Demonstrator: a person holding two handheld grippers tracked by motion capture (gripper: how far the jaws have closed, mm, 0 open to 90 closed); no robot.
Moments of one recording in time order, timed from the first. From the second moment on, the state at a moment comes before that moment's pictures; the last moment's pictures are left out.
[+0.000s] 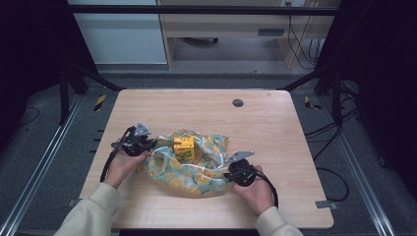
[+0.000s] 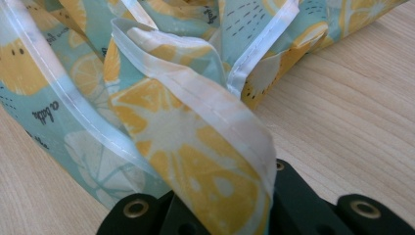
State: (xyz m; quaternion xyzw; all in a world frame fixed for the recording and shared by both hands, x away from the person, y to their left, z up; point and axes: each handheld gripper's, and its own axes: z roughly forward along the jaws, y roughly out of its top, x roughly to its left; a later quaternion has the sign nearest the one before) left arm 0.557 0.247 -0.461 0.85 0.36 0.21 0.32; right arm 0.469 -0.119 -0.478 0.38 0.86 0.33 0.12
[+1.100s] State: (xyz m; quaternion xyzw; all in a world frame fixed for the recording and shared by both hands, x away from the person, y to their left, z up) left arm 0.558 0.258 -0.476 0.86 0.37 0.20 0.30; right arm 0.473 -0.115 -0.485 0.38 0.86 0.31 0.12
